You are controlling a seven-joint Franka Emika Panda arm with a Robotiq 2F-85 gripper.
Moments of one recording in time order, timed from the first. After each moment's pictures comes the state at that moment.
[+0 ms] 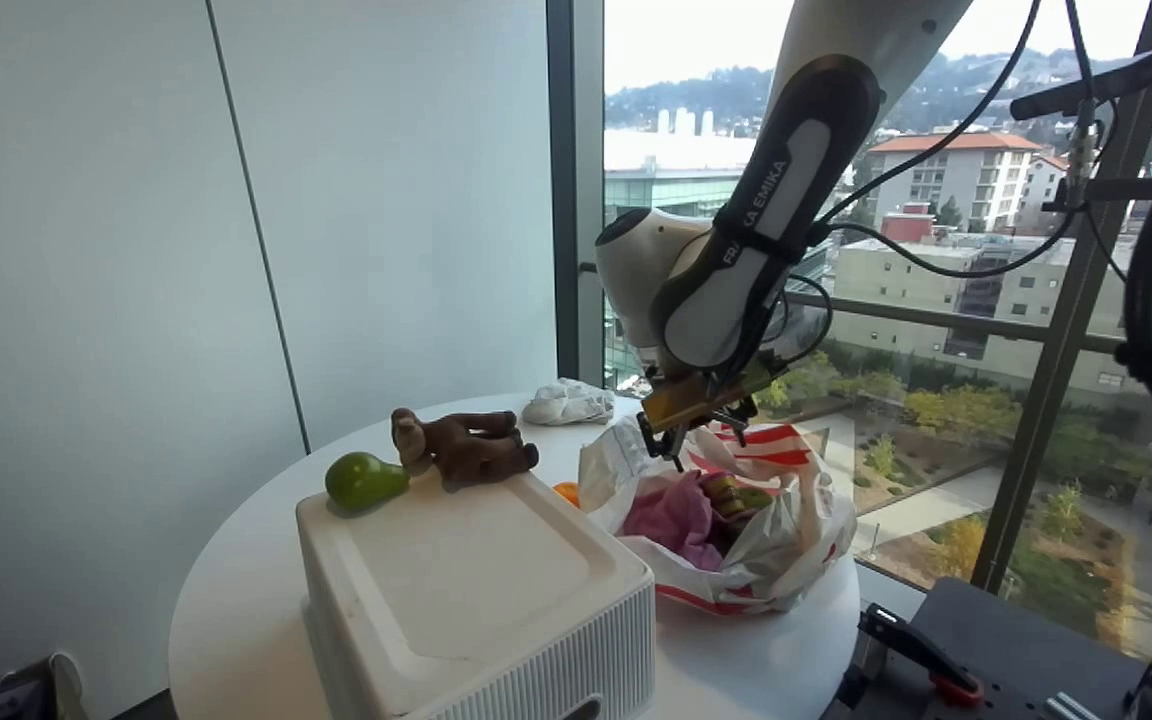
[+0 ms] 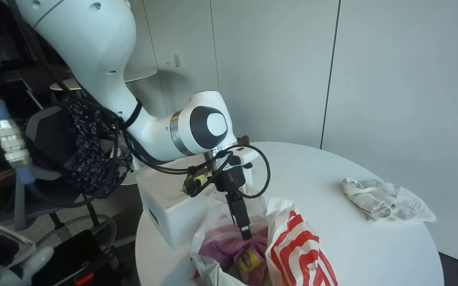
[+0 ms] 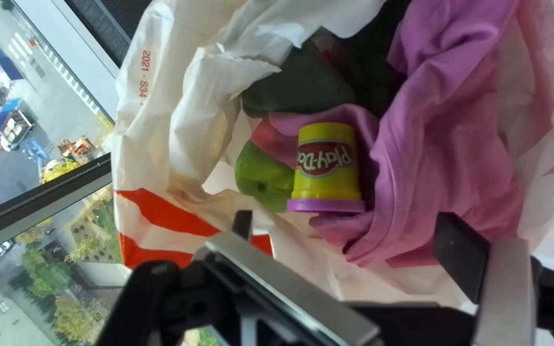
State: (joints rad) arm 0.02 0.21 -0.14 -2.38 -0.68 2.43 1.02
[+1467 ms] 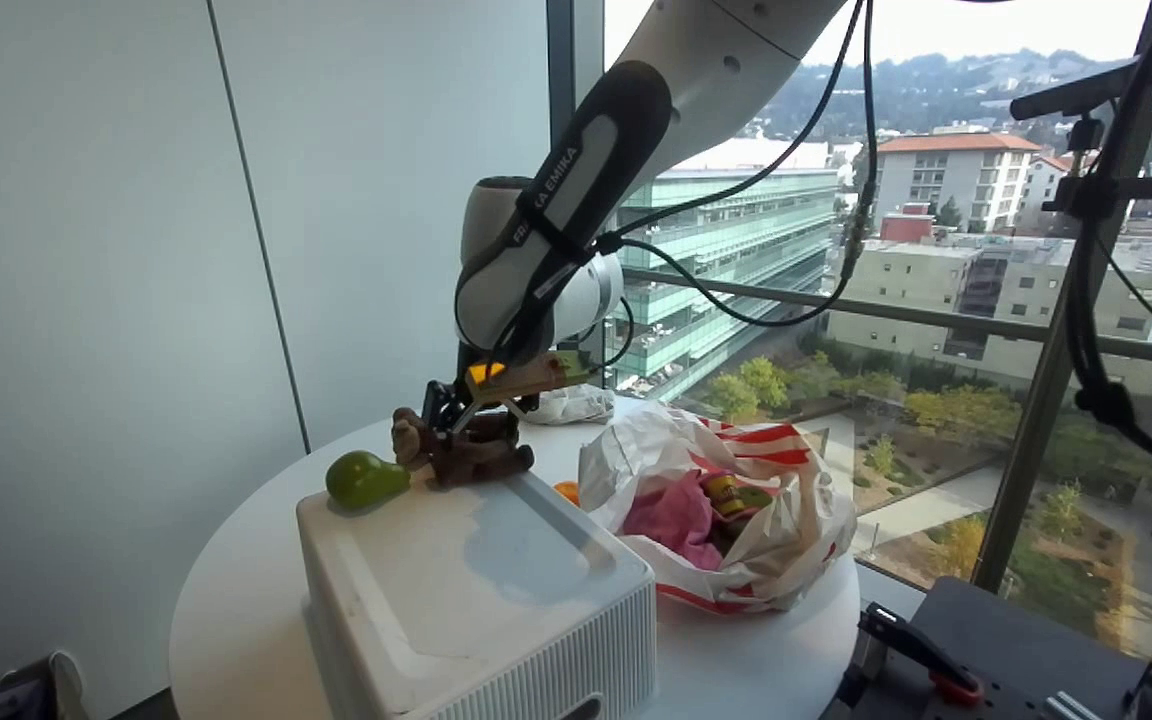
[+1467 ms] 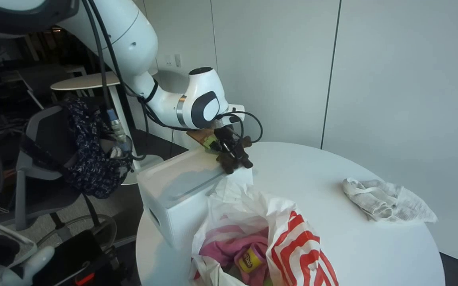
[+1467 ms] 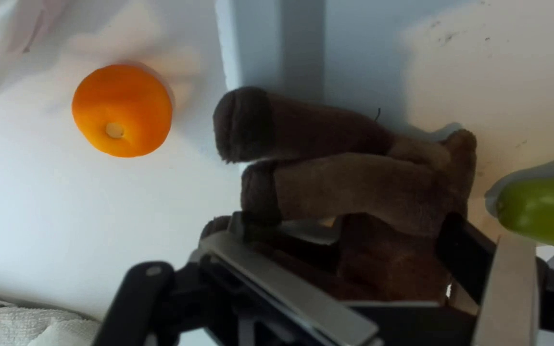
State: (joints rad) arm 0.10 0.45 0.07 -2.02 -0.17 2.78 0.41
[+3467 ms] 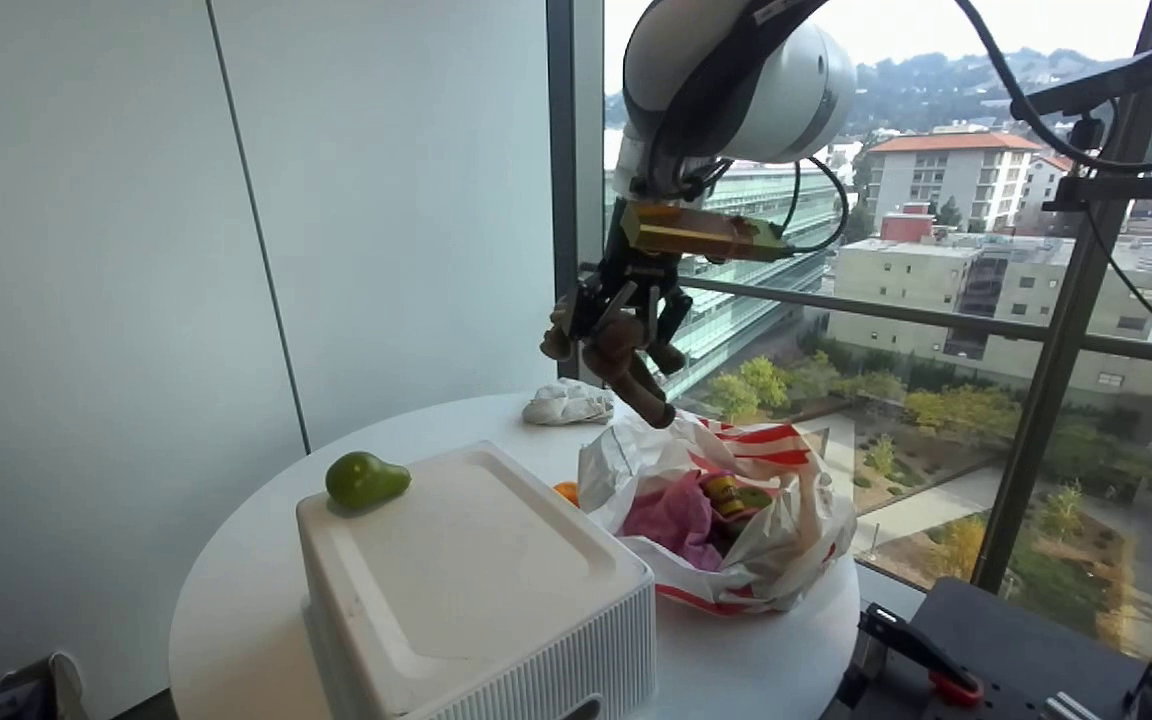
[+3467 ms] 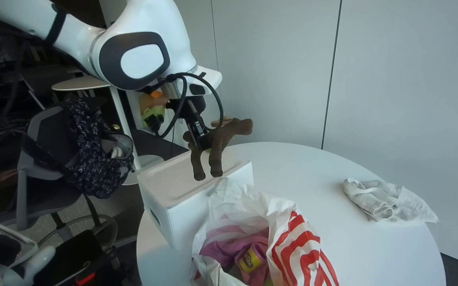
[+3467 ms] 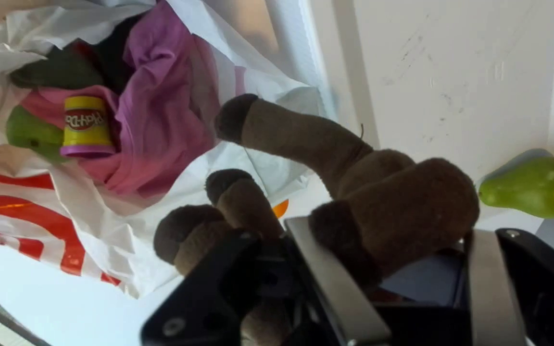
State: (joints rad) arm 0.00 -0.31 0.04 -2.54 0.08 2.48 0.38
